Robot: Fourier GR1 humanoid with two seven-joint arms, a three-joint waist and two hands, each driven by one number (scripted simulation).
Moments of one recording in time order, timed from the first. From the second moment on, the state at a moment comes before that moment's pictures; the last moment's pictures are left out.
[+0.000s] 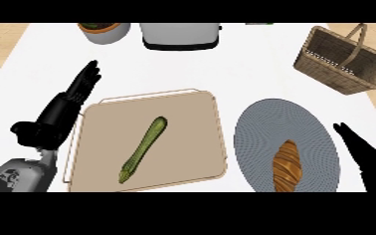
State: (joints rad) left arm -0.17 0.46 -0.21 -1.55 0.20 0.05 -0.05; right arm 0.29 -0.66 0.26 -2.23 0.58 0.00 0.76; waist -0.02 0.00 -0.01
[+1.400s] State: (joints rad) left arm -0.18 0.38 -0.14 -1.57 0.12 -0.01 -0.01; right arm 0.37 -0.49 0.19 -2.22 0.61 0.05 0.71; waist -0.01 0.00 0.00
